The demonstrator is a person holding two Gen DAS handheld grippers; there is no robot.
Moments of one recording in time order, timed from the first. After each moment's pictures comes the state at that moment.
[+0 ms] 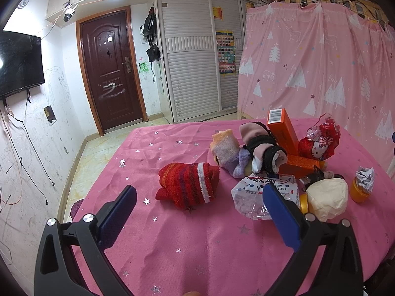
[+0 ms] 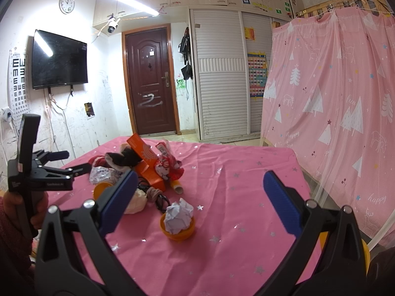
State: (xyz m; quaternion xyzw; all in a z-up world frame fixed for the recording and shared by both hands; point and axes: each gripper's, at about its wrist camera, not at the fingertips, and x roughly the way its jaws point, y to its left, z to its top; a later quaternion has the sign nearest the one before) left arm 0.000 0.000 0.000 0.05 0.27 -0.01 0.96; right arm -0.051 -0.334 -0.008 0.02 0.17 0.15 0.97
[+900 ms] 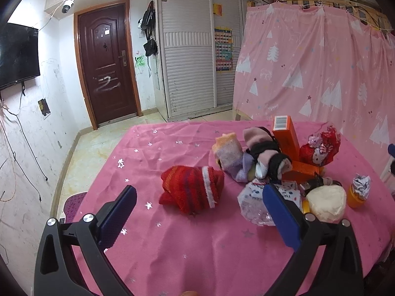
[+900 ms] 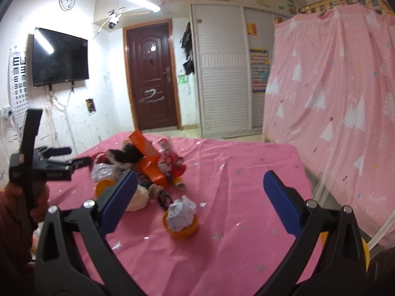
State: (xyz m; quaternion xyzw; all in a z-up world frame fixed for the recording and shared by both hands) left arm 0.013 0.017 0.007 0.04 0.29 -0.03 0.96; right arm -0.048 -0.330 -0.007 0.02 0.19 0.17 0.97
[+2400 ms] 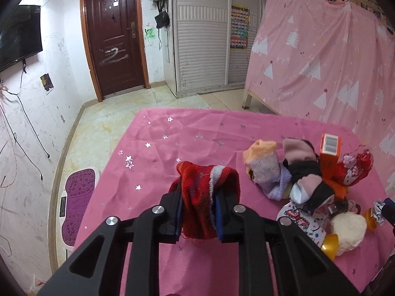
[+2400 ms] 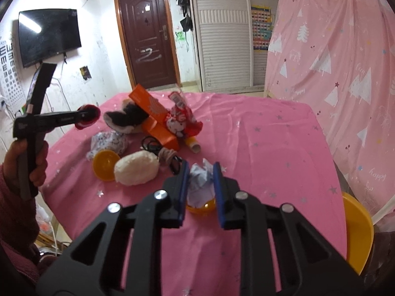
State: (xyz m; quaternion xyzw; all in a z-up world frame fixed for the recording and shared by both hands) left arm 0.067 0.045 0.013 0.00 0.37 0.00 0.93; right arm -0.029 -0.302 -0.023 0.01 0.31 0.15 0.94
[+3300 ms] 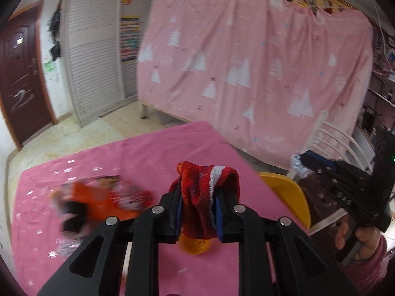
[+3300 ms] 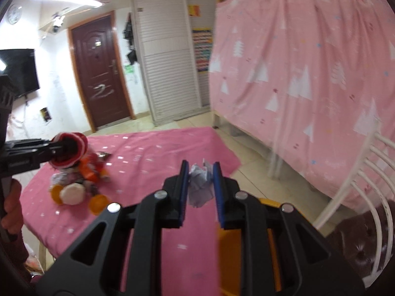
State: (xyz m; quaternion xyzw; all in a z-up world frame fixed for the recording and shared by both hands) left arm 0.007 -0.209 0.065 0.06 0.35 -0.29 0.89; right arm -0.059 -0.465 0.012 0.07 0.26 -0.01 0.96
